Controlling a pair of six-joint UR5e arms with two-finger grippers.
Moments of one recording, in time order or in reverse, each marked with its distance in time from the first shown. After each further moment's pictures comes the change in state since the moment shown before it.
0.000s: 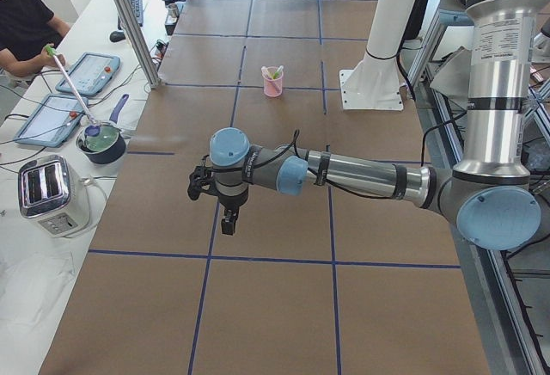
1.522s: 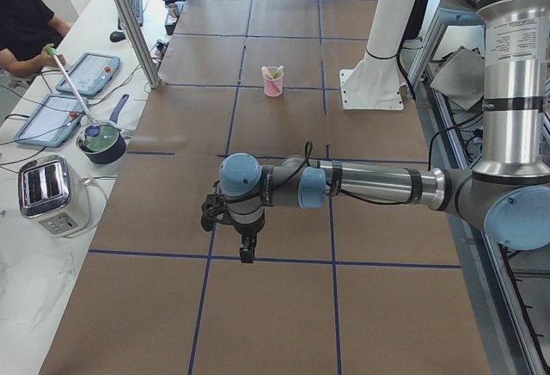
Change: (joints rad) left arm 0.000 0.043 0.037 0.088 0.006 0.117; right arm -0.003 -0.060 0.249 -0.476 -0.049 0.000
